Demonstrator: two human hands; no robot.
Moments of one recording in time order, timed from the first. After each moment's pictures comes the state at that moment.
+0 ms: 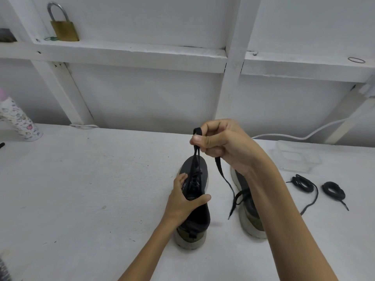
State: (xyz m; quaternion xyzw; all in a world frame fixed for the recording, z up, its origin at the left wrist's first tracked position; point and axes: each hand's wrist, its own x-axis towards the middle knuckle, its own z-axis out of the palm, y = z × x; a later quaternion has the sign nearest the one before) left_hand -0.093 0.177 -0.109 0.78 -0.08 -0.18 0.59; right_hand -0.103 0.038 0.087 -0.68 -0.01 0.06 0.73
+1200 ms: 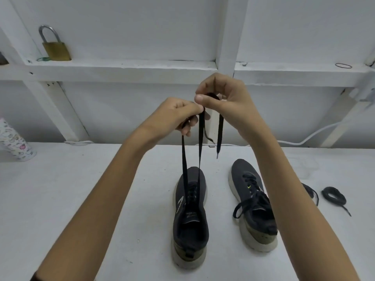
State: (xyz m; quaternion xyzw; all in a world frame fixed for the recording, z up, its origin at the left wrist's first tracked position) left_hand -0.004 0.162 0.126 0.74 -0.34 -0.16 0.55; right_hand -0.051 -0.001 0.129 -0.79 -0.12 -0.22 0.55
